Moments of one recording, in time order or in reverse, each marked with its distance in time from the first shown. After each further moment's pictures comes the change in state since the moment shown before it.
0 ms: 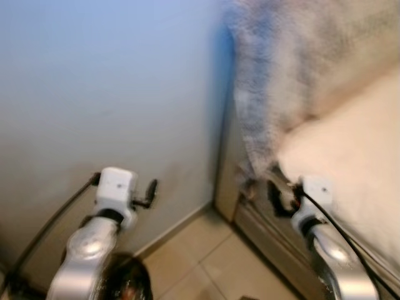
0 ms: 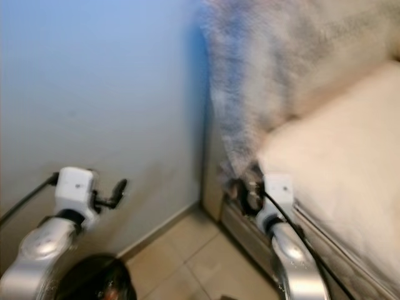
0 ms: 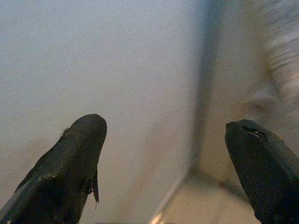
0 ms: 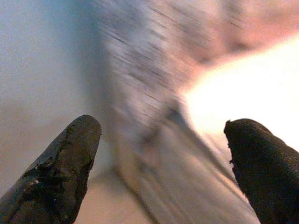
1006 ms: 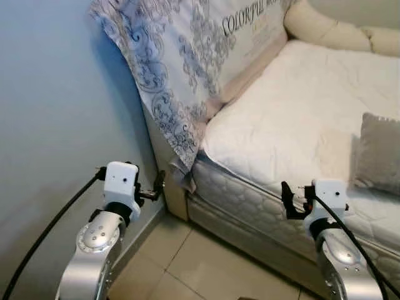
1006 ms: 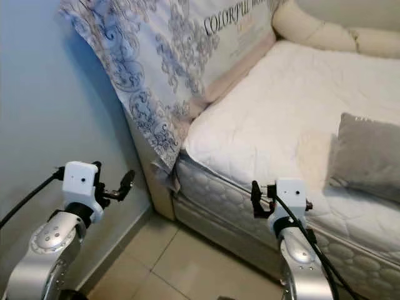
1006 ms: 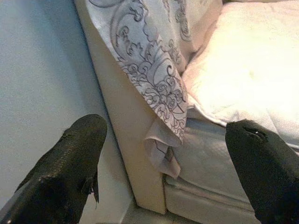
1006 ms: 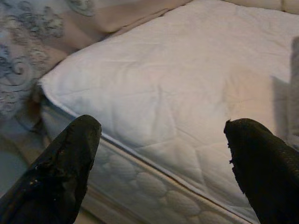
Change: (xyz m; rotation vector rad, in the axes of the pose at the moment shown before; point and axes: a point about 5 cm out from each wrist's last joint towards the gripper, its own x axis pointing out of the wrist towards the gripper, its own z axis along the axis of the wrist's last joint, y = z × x) left arm 0.005 0.011 0.003 -0.048 -0.047 0.061; right arm 0.000 -0.003 0.008 -0.016 -0.054 -0.038
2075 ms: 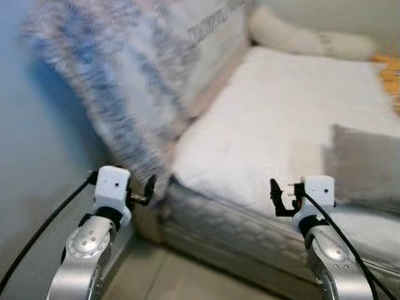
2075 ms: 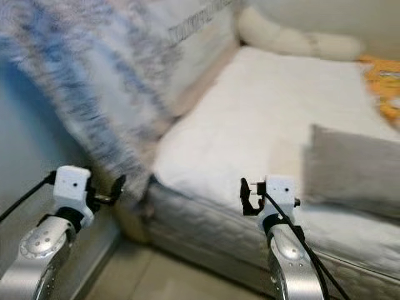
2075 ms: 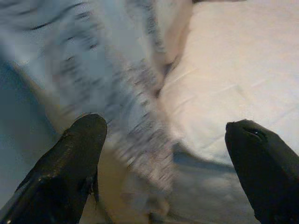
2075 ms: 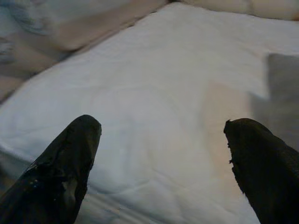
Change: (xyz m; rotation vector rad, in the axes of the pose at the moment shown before) left arm -0.005 0.008 -0.008 0.030 0.023 0.004; right arm 0.003 0.012 0.004 0.017 -0.018 0.033
